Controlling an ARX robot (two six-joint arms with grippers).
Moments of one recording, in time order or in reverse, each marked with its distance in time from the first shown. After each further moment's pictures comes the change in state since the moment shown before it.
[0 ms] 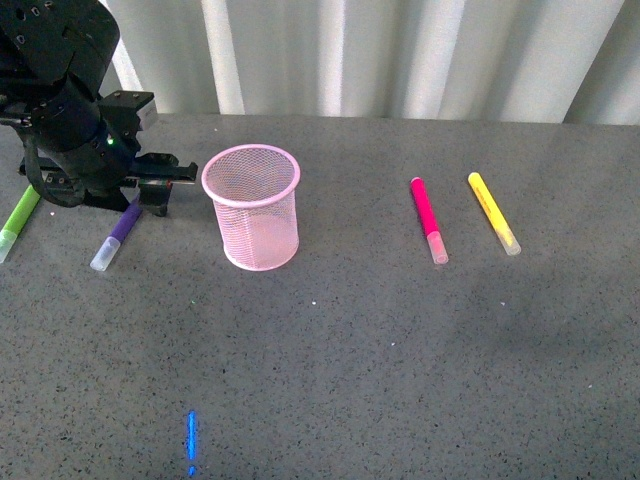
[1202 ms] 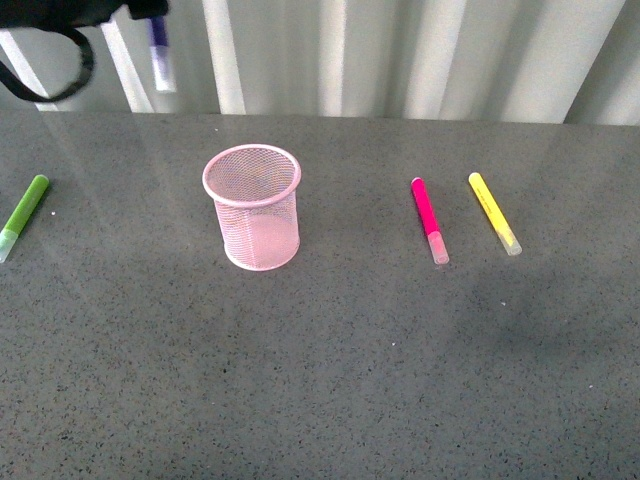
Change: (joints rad) left arm -0.163 -0.476 -0.581 1.085 -0.114 -0.185; right arm 0.000 0.000 0.000 0.000 0.000 0.000
